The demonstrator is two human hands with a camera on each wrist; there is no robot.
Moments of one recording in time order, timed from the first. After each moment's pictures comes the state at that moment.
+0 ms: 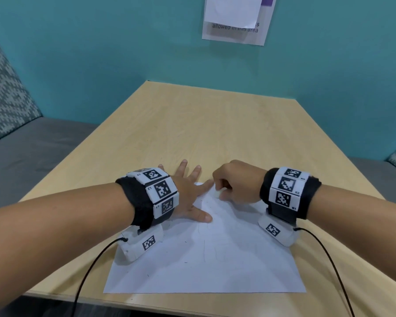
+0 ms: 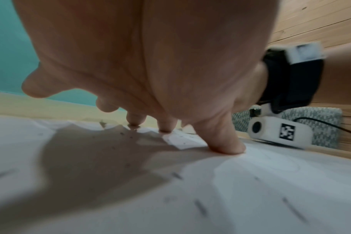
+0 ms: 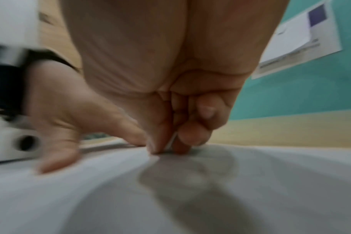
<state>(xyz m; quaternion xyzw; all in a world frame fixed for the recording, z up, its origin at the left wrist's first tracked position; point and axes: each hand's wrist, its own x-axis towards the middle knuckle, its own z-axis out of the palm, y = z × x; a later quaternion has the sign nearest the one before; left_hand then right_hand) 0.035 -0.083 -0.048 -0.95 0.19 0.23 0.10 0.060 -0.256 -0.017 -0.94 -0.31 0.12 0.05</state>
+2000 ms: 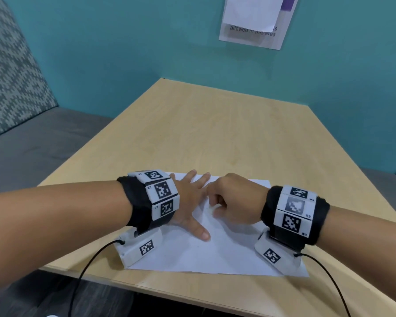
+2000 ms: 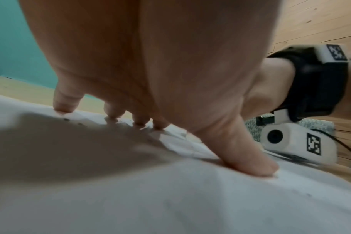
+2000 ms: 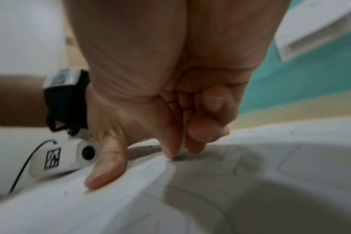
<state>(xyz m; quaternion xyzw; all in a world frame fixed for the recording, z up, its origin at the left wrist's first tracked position) 0.010 -0.062 -0.050 -0.94 0.24 0.24 0.02 0.020 -0.230 -0.027 -0.92 -0.36 0.15 0.07</state>
